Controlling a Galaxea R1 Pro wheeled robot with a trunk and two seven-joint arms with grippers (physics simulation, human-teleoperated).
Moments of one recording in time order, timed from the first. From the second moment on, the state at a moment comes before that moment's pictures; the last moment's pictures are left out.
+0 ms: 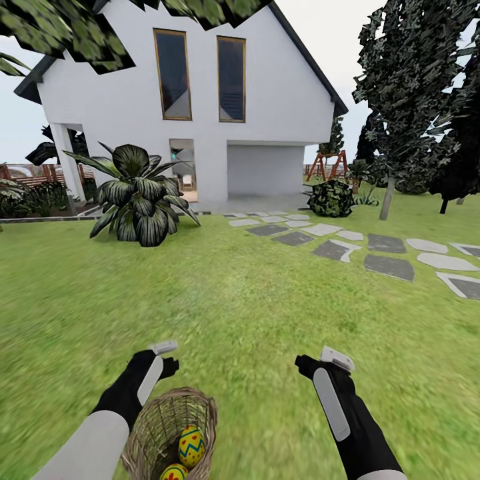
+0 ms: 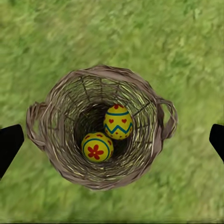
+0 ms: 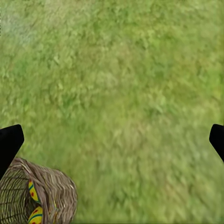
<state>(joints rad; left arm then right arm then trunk) -0.65 -0.05 0.07 -0.69 0.25 0.65 0.36 -0.41 0.13 -0.02 -1.18 -0.48 0.62 -0.57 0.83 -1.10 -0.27</state>
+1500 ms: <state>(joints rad) -0.66 -0.01 0.08 -0.62 0.26 0.70 0.23 -0.40 0.13 0.21 -1.51 -0.49 0.73 -0.54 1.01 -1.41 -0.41</state>
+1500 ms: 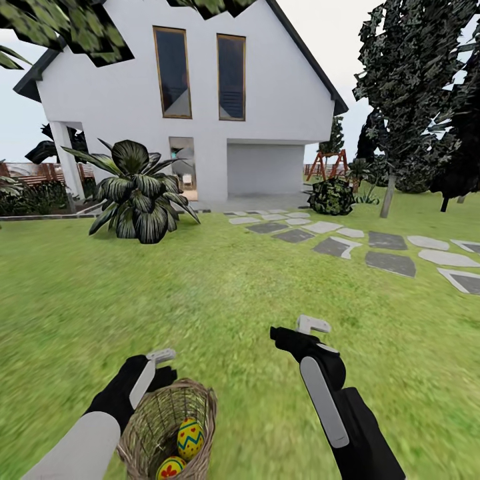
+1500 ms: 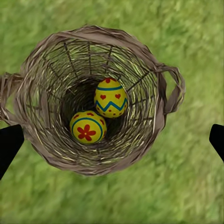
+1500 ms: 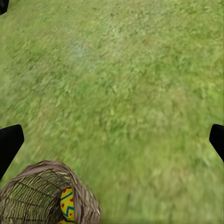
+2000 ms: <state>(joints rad) -0.66 -0.01 0.08 -0.61 0.25 0.71 0.23 -0.40 0.12 0.21 -1.51 -0.49 0.73 -0.51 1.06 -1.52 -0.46</state>
